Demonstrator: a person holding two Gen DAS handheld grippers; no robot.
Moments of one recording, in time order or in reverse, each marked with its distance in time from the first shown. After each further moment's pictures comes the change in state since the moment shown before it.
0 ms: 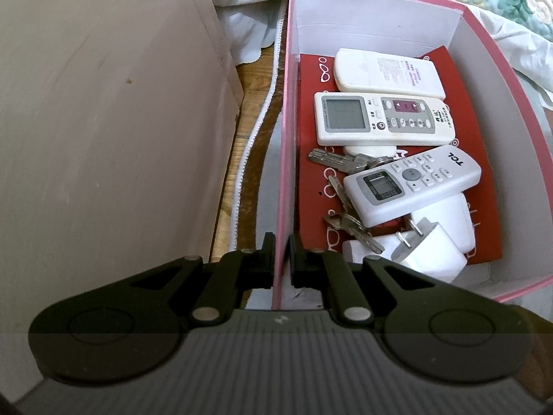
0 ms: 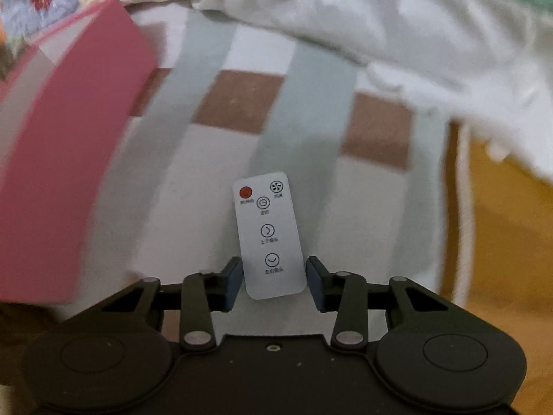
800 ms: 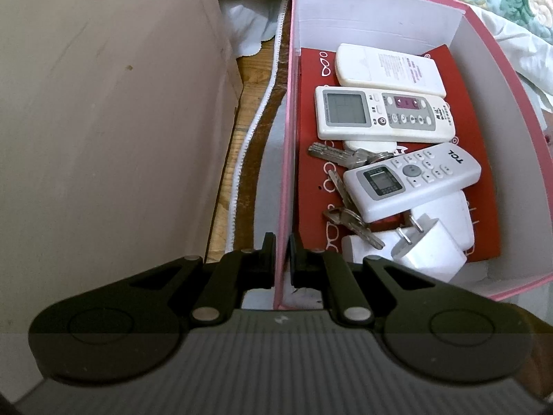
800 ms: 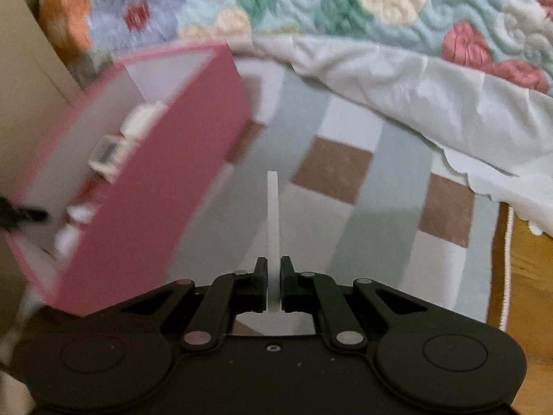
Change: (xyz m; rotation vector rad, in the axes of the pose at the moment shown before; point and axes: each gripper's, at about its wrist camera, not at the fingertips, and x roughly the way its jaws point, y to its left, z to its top) left arm 0.003 0.006 0.000 -0.012 0.016 -0.020; right arm -0.044 0.053 -0.001 -0.170 -0.216 0.095
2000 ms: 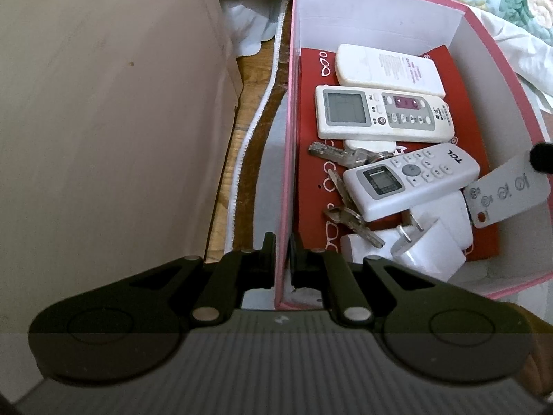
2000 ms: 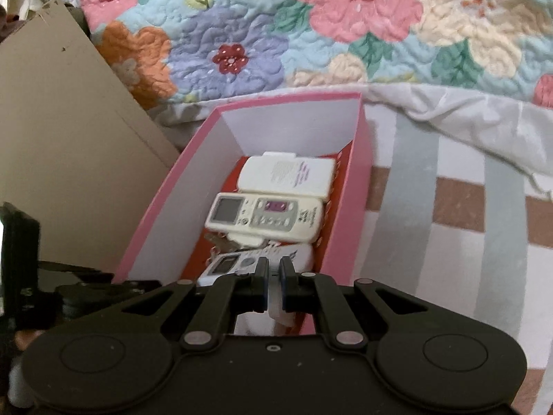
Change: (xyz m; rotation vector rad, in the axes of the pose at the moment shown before) left arm 0.000 0.001 -0.002 0.003 -0.010 -0.006; right arm -0.004 0.119 0.024 0.091 -0.107 0.095
